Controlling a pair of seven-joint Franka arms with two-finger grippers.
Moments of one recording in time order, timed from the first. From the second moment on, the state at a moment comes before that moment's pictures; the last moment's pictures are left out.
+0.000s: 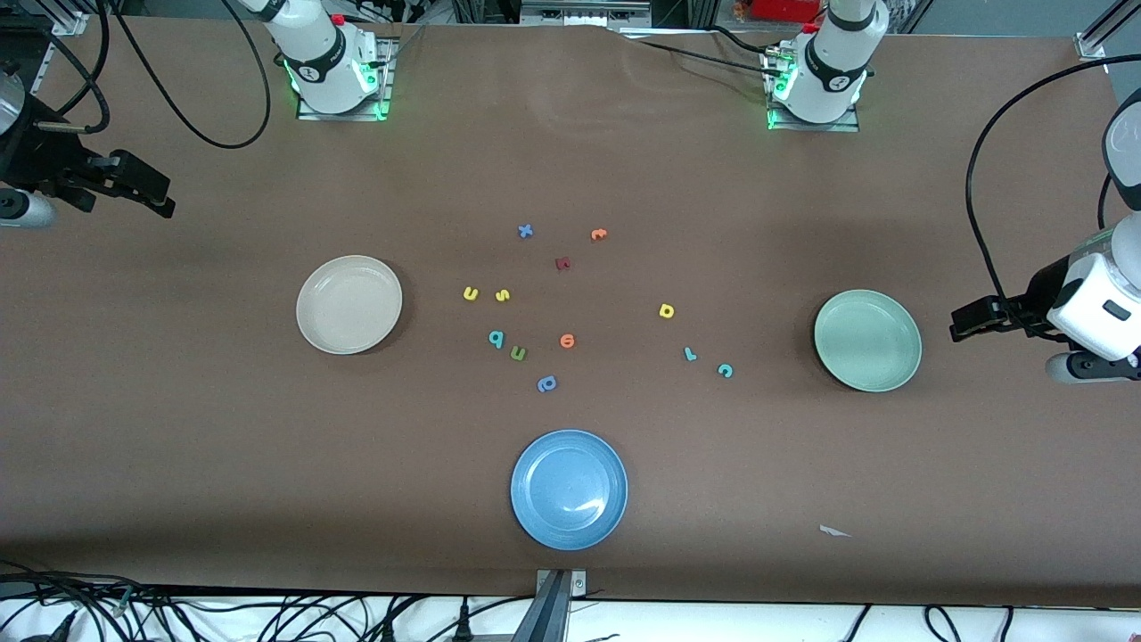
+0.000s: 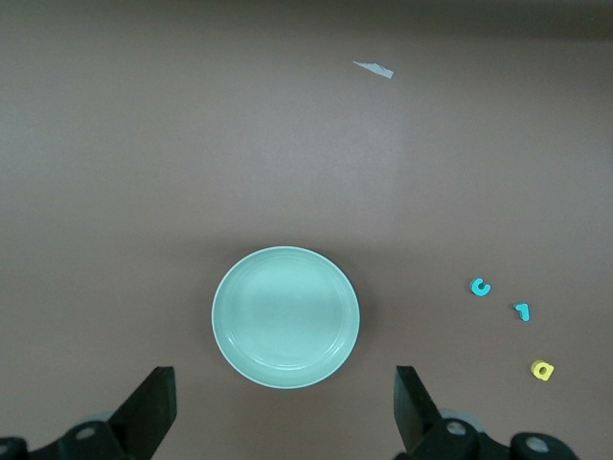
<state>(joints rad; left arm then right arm) 0.08 0.32 -0.09 -1.39 0.04 1.69 -0.09 0.03 0.00 0.02 -1.56 -0.01 1.55 0.12</state>
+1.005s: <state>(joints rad) 0.08 0.31 -0.09 -1.40 0.04 1.69 -0.09 0.03 0.00 0.02 -1.56 0.00 1.55 0.12</state>
